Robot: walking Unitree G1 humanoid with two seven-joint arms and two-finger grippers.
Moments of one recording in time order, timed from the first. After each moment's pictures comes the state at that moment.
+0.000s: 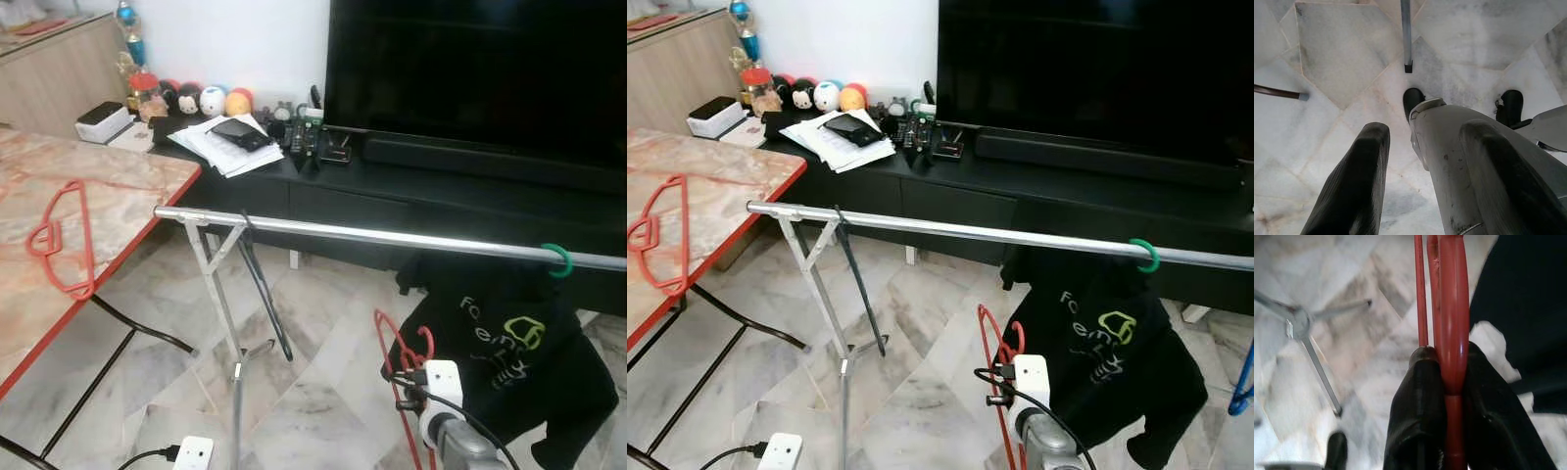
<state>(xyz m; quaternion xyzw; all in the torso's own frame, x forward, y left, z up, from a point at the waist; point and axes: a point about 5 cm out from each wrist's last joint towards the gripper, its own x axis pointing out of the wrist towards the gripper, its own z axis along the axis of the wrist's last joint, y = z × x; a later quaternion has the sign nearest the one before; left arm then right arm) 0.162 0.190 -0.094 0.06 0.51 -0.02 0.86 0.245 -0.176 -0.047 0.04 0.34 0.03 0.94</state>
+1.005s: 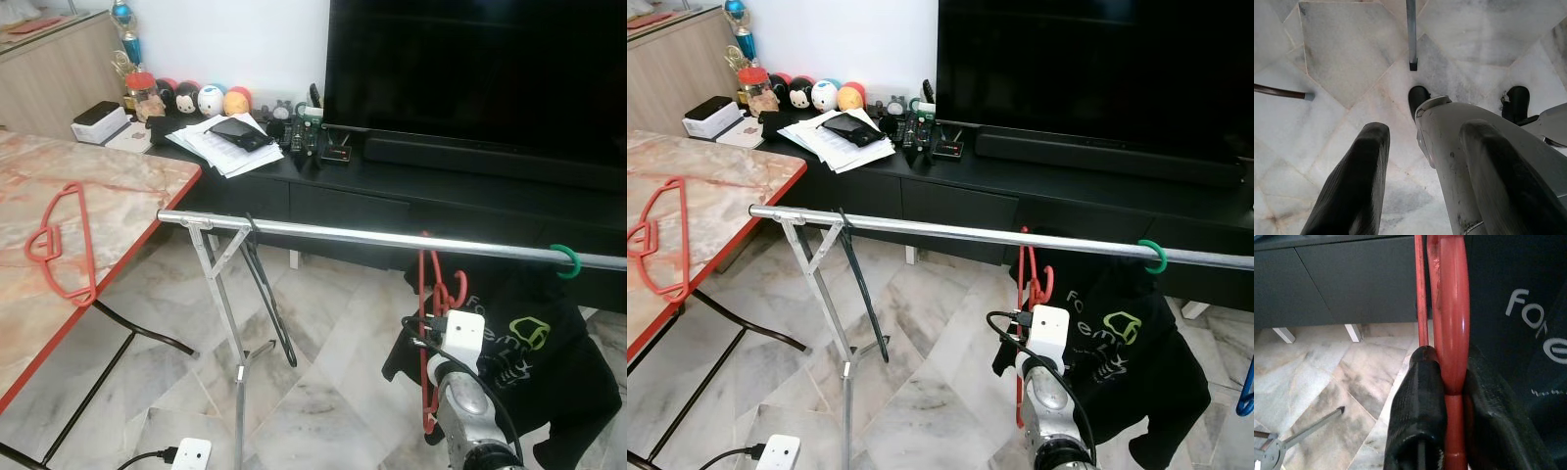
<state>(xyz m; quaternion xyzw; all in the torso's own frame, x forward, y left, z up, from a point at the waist) 0.160 0.193 -0.094 0.06 0.51 -0.02 0.86 0.281 -0.183 0.000 0.05 0.17 -0.10 0.98</state>
